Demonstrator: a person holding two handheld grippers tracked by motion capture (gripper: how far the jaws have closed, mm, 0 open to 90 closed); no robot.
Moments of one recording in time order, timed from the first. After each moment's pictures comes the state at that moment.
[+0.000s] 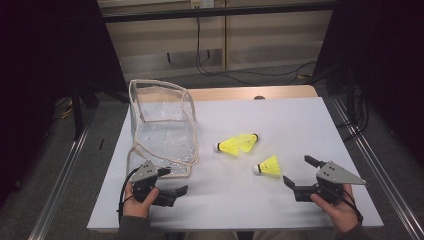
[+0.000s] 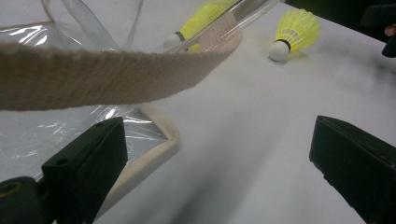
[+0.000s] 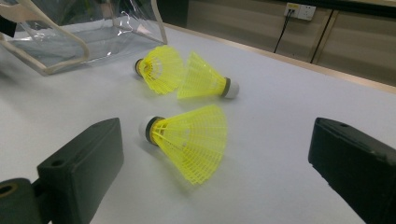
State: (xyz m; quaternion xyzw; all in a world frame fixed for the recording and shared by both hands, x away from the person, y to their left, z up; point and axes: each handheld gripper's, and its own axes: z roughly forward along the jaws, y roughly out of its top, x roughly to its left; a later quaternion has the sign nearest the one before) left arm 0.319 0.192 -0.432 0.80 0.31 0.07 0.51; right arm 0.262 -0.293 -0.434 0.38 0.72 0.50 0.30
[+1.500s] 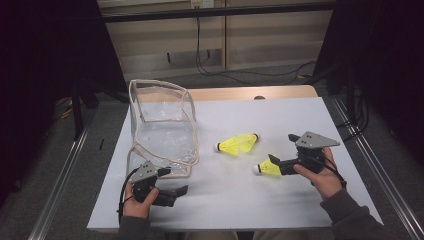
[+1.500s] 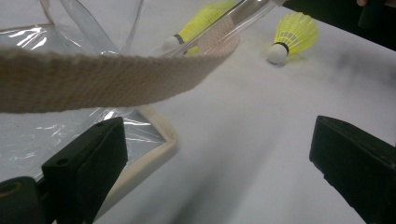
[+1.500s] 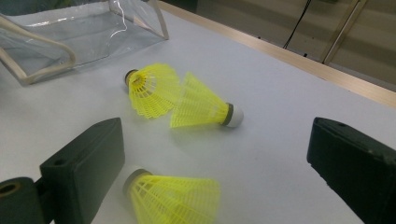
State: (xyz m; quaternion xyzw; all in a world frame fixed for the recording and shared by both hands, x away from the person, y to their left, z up) left arm 0.319 0.192 -0.432 0.80 0.31 0.07 0.51; right arm 0.332 -0.265 -0.401 0.37 0.76 0.46 0.26
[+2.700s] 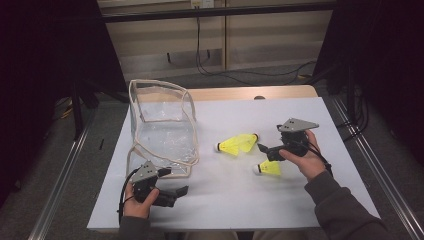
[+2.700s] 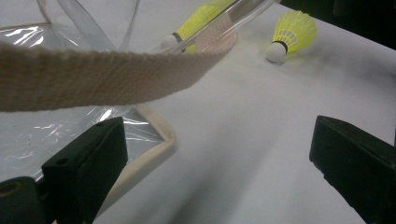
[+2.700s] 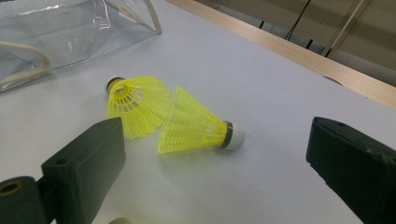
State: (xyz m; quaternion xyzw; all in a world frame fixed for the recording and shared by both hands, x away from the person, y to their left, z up) left arm 0.319 0.191 -0.432 0.80 0.31 0.07 0.51; right arm 0.377 -0.243 -0.398 0.38 0.78 0.43 0.25
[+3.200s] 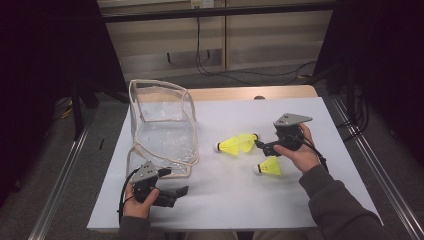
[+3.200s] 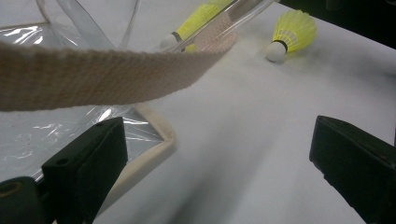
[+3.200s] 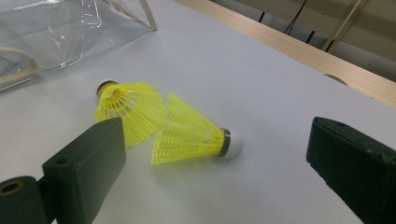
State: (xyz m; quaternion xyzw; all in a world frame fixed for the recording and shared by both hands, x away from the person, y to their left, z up) left arm 0.319 0.191 -0.433 0.80 0.31 0.07 0.51; right arm 0.394 -0.236 -0.395 0.39 0.79 0.41 0.24
